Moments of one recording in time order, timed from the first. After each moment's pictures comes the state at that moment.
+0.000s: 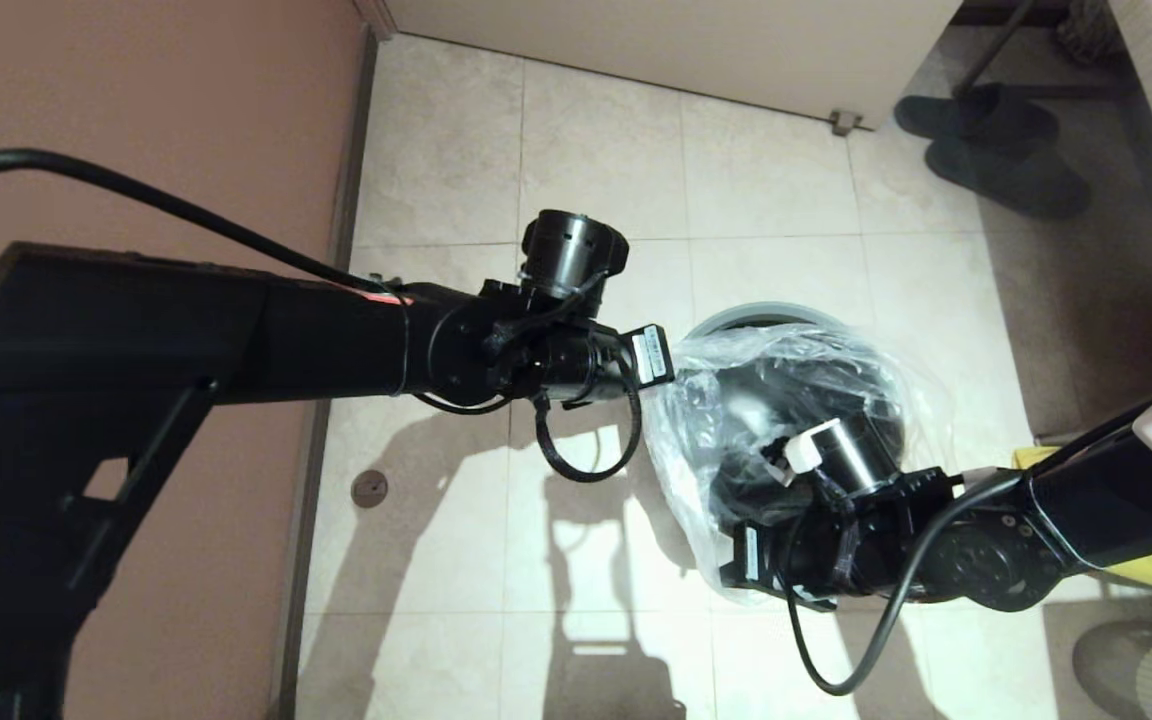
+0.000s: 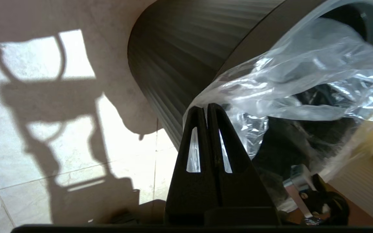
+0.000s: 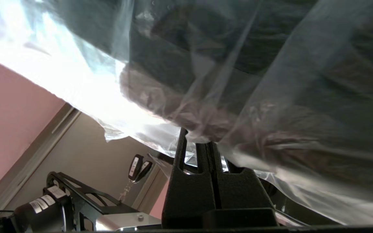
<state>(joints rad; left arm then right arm) -0.68 2.13 -1.74 0.11 0.07 -0.51 0.54 2.00 -0.97 -0.19 0.28 0.66</state>
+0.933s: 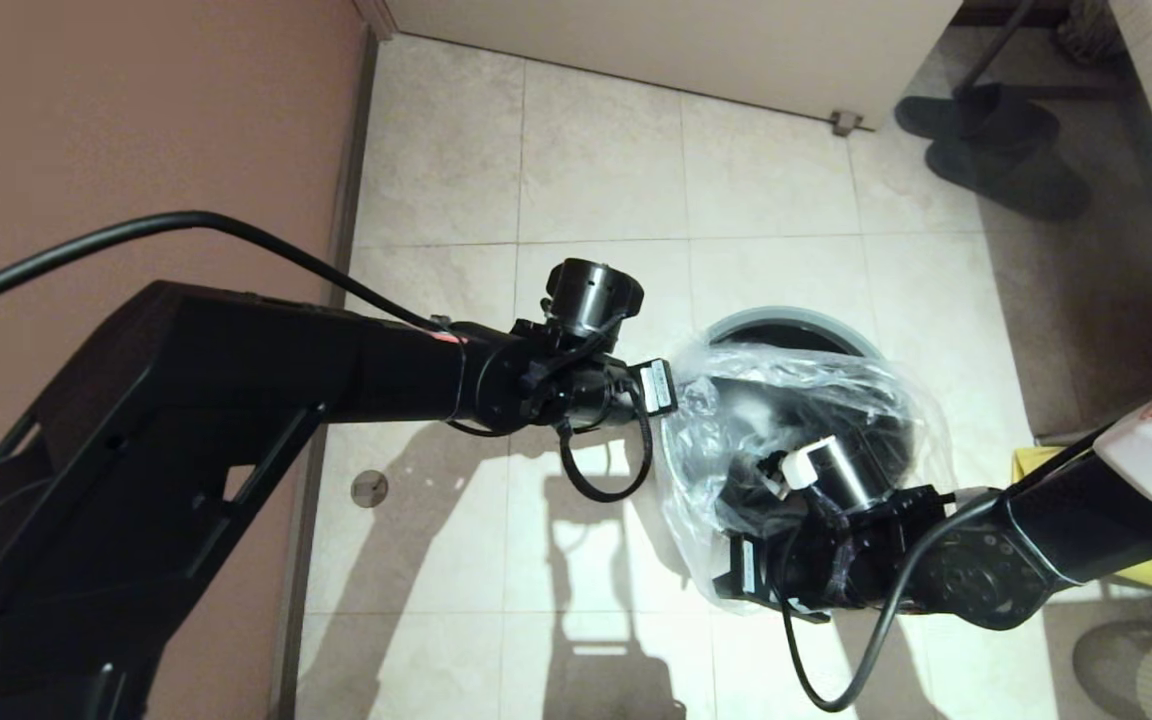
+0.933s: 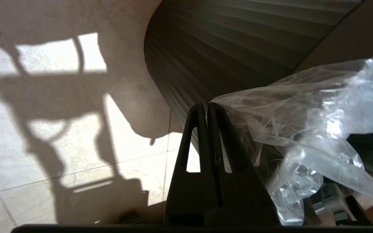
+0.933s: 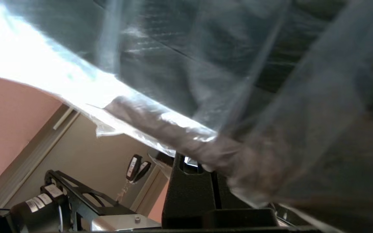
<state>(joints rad) -0.67 2.23 -1.76 0.08 0.07 -0.51 0.53 2.03 -0.92 -0.28 0.31 0.67</state>
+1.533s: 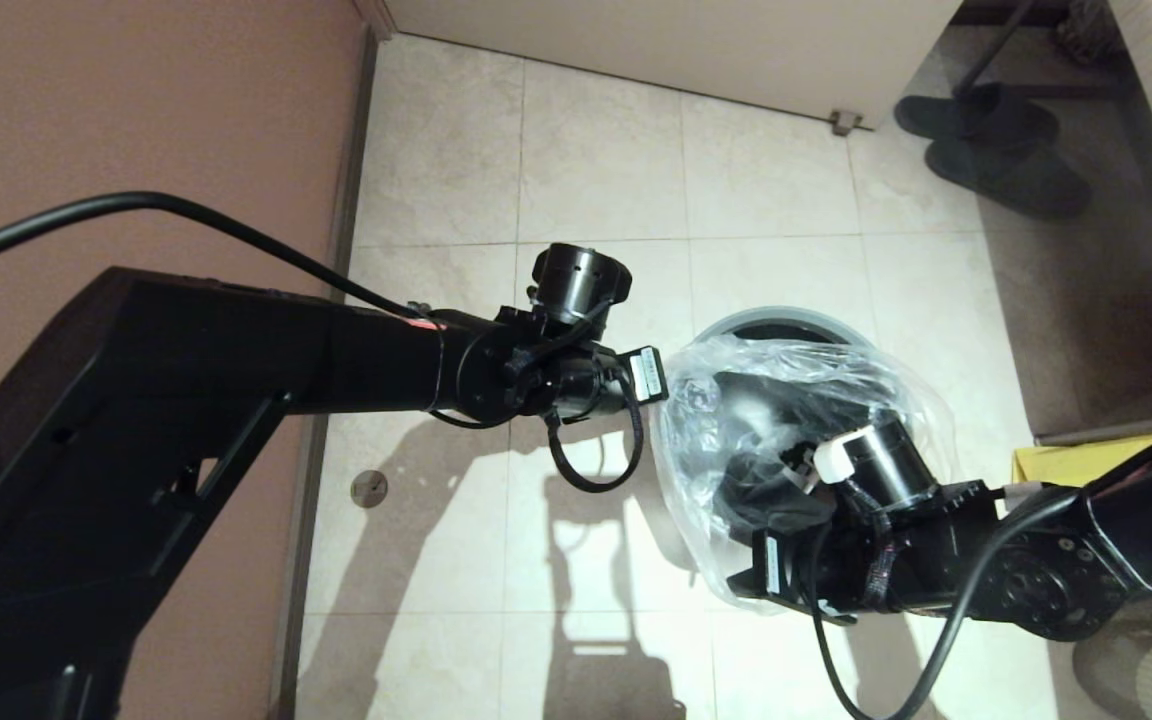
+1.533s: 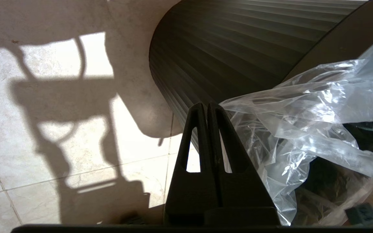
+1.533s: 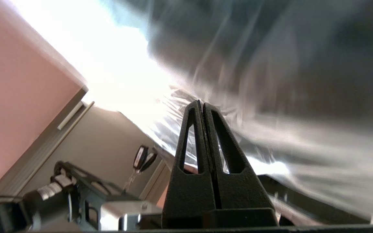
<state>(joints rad) -0.66 2.19 -1.74 0.09 0.09 -0.51 0.54 1.91 -0.86 -0.24 0.30 0.67</state>
